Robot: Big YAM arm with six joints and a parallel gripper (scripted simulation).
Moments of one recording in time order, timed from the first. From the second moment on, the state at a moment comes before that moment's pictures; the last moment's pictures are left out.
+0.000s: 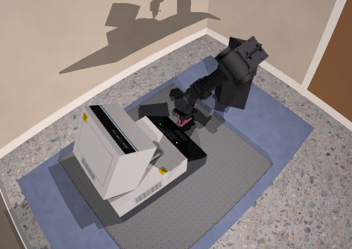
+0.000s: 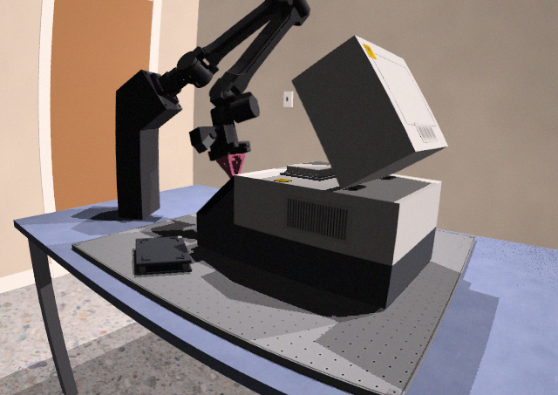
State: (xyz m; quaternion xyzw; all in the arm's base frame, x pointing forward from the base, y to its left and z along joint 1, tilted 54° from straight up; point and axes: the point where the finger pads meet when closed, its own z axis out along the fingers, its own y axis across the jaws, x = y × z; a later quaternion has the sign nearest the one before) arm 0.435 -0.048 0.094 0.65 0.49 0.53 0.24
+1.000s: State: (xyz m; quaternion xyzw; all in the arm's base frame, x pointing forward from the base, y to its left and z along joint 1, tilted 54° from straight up) arm 0.437 -0.048 0.098 0.65 0.49 0.53 0.24
